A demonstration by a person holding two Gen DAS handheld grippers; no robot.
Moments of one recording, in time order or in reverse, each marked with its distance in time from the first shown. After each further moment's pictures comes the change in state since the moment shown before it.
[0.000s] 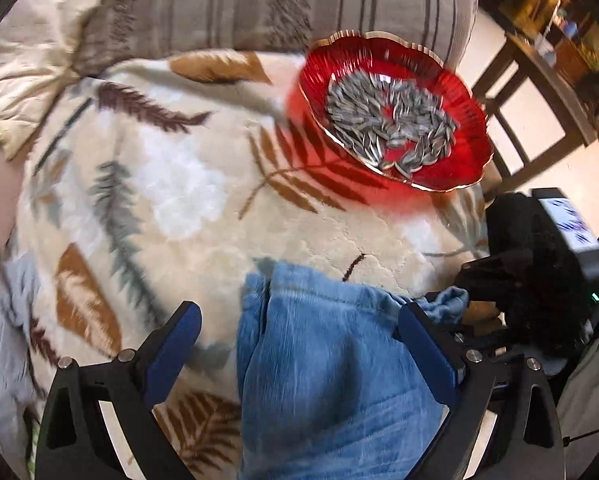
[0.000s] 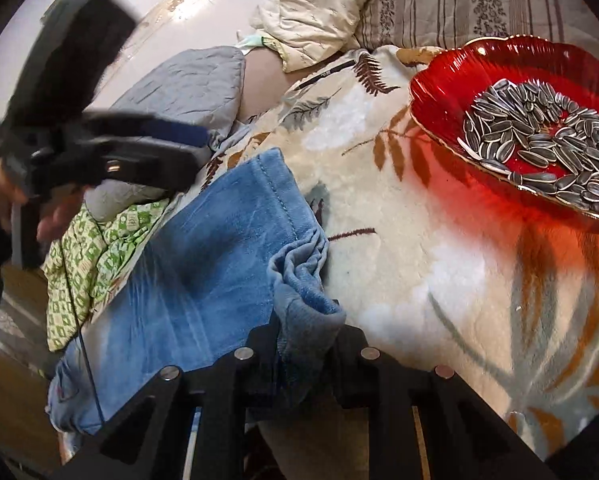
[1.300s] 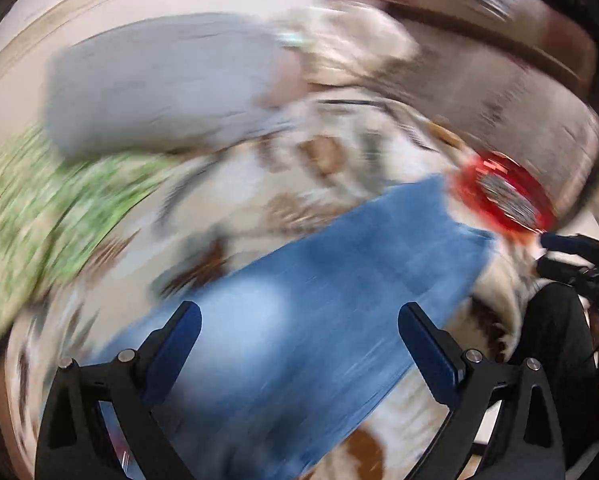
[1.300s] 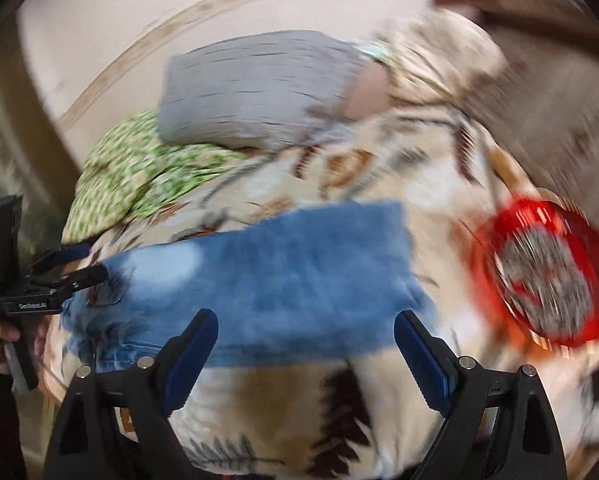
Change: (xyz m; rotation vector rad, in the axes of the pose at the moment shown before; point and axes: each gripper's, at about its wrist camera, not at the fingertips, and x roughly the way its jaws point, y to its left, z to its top) left arm -0.122 -0.072 -0.255 -0.736 -0.410 0.425; right arm -0.096 0.080 0.020 -0.324 0.100 -0.010
